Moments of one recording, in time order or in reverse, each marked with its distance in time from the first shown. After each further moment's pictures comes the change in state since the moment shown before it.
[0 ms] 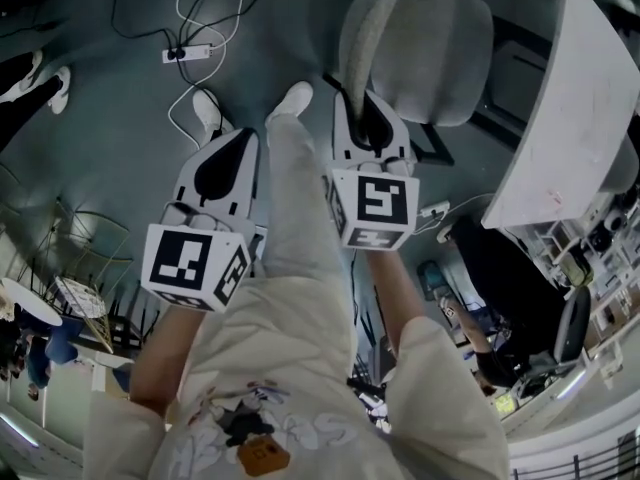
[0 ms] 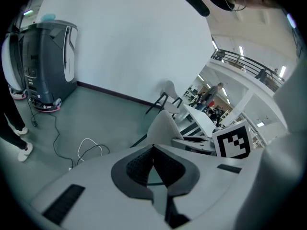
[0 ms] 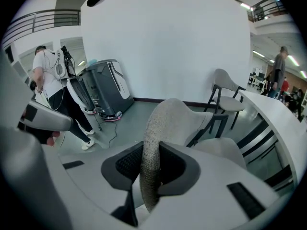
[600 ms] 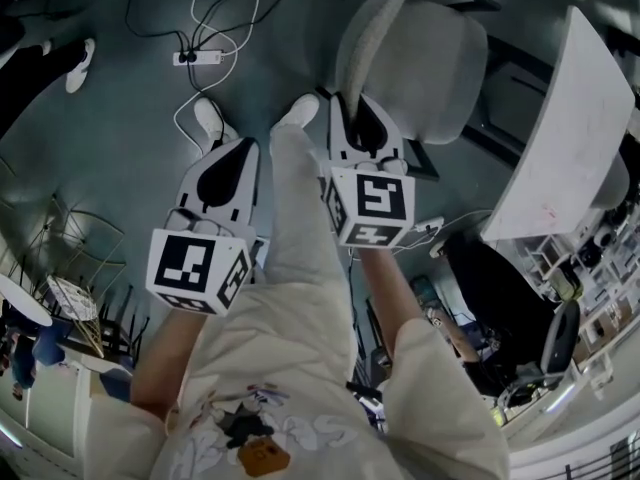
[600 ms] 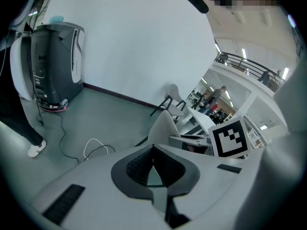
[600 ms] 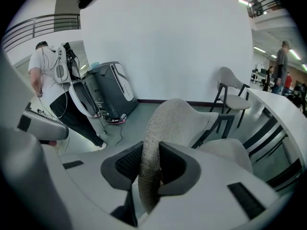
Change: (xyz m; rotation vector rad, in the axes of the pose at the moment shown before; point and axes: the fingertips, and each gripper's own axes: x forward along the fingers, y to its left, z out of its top) left arm -0.035 0.041 -0.002 -0.027 -0.034 0.033; right arm 0.019 0.056 0.015 0.032 -0.023 0.056
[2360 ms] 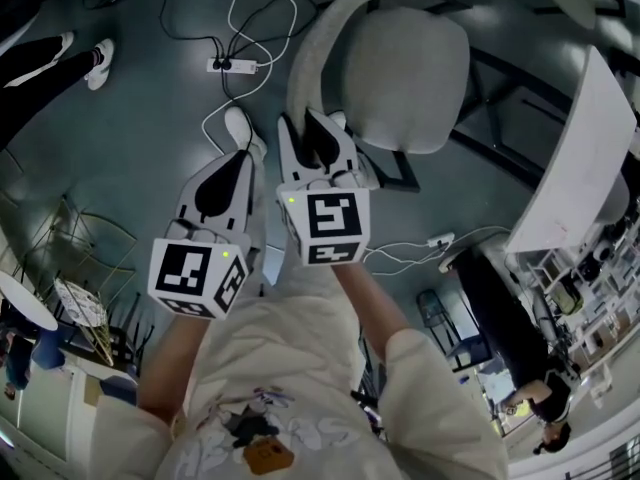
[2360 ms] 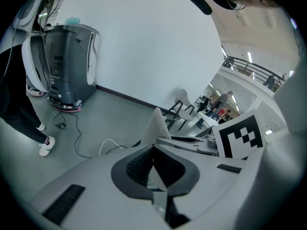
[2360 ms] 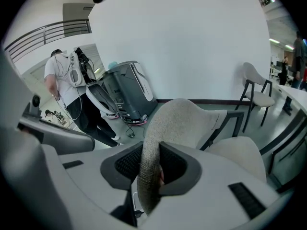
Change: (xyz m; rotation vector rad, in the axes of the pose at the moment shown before) left arm -0.072 0.122 -0.002 -0.046 -0.033 0.058; right arm 0.045 0.201 0.013 -0.017 -0.002 0.183
